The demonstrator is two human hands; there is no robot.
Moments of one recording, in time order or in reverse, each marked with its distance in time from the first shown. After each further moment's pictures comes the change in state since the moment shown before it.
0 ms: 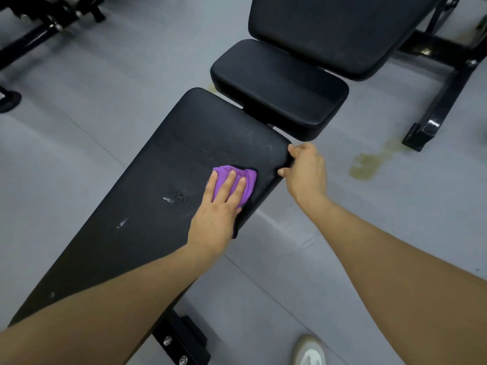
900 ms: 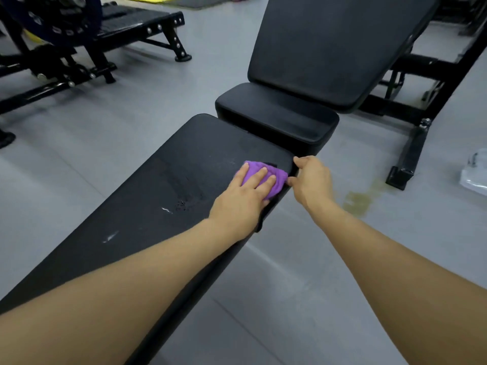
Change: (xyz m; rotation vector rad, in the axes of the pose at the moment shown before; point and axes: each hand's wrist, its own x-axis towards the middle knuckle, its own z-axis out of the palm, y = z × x) left_hand 0.042 0.005 0.009 -0.034 0.064 0.219; right_hand -0.013 0.011 0.018 -0.117 0.123 -0.138
